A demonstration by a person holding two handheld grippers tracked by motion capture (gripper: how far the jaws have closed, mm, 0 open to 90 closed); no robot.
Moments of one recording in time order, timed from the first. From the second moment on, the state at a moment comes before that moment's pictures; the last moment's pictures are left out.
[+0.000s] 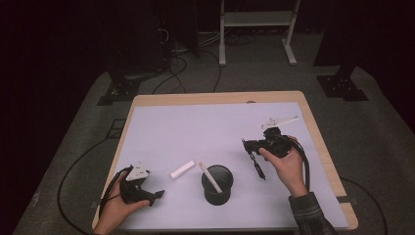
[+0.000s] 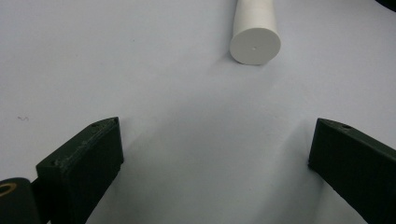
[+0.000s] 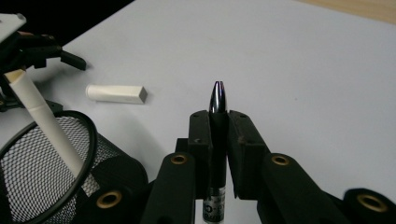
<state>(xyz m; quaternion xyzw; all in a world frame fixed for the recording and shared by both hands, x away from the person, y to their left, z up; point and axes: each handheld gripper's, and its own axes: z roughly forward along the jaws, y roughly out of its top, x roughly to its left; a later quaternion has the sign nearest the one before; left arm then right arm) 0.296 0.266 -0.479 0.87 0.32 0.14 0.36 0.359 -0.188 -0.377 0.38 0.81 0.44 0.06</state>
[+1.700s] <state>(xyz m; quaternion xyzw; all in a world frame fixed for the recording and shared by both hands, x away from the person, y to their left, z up) 0.296 0.266 -0.479 0.87 0.32 0.14 0.35 0.317 -0.143 -0.322 0.24 0.78 0.57 0.07</state>
